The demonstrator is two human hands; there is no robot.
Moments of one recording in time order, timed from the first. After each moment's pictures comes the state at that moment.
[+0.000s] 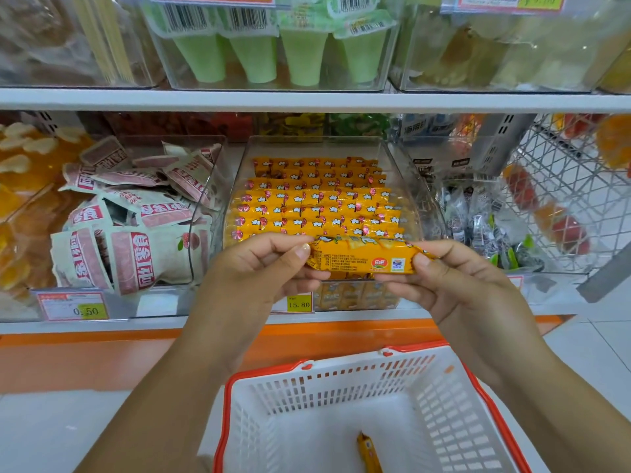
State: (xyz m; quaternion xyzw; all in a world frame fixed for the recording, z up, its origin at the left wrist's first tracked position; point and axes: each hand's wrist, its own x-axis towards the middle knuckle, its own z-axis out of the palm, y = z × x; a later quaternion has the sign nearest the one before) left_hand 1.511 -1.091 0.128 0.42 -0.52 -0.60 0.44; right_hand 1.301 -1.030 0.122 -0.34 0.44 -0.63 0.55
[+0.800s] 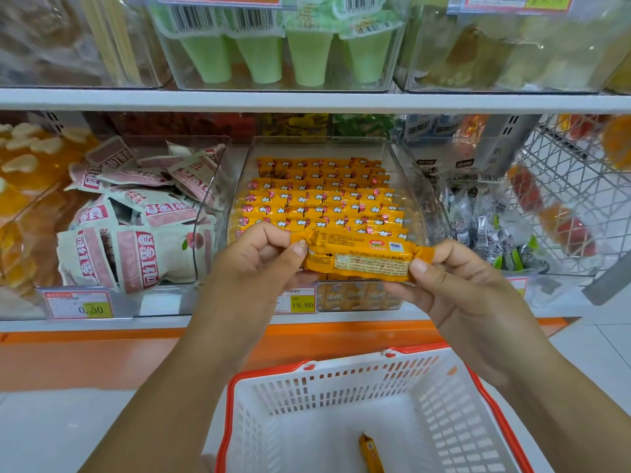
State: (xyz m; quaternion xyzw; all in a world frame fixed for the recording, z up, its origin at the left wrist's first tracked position) left_hand 1.511 -1.092 0.126 0.44 -0.55 -0.56 0.44; right_hand 1.301 -1.031 0.117 -0.35 0.41 -0.62 0.57
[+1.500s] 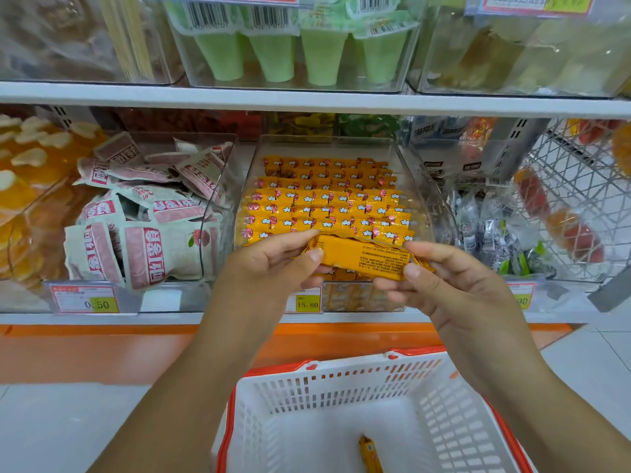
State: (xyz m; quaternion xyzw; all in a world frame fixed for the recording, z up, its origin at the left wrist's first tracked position) left_hand 1.509 -1.091 0.126 0.45 -0.54 -0.57 0.43; right_hand 1.315 -1.030 0.116 -0.38 0.46 -0.63 0.49
